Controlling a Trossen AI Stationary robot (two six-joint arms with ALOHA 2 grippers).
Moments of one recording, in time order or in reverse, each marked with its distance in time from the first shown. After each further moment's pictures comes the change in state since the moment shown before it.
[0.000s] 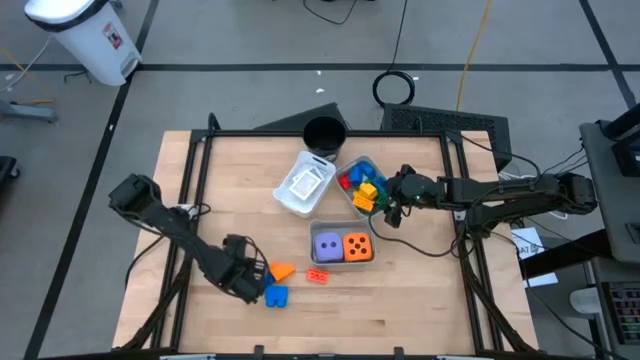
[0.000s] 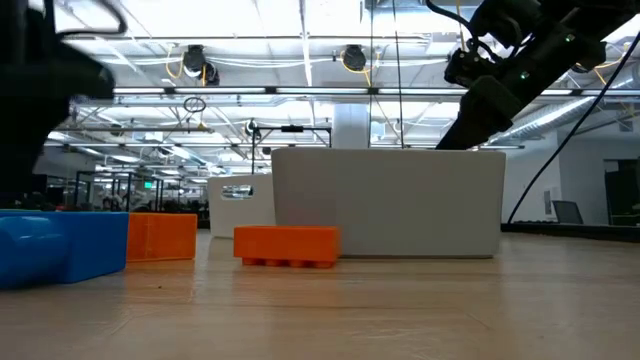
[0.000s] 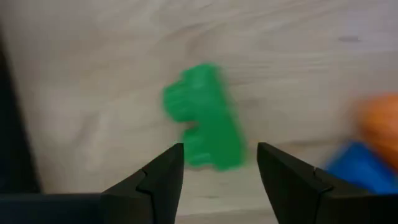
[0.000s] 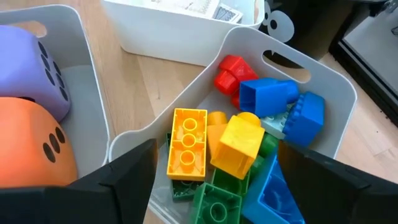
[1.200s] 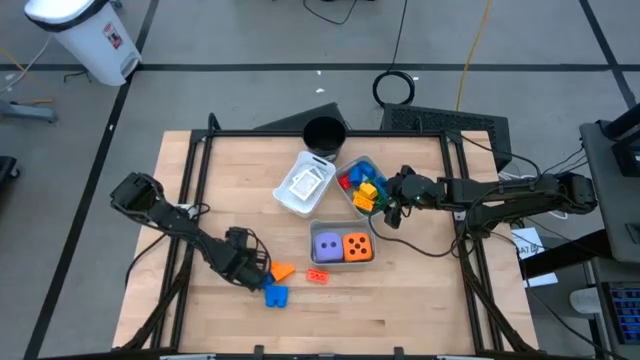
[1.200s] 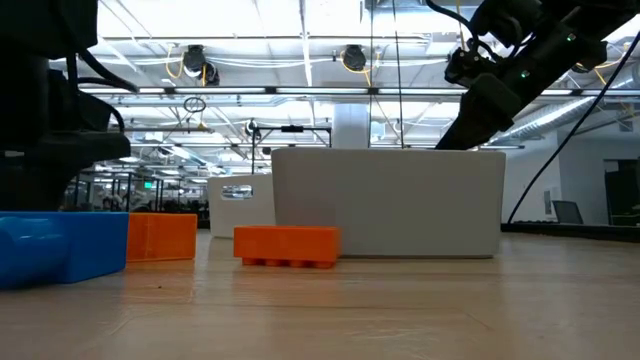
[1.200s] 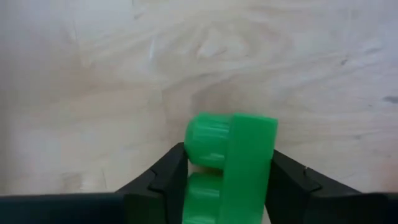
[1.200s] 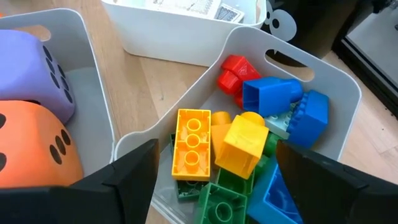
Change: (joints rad) left arm 0.080 0.002 -0.161 0.159 -0.079 0.056; right arm 0.008 0.000 0.000 0.002 -0.001 0.023
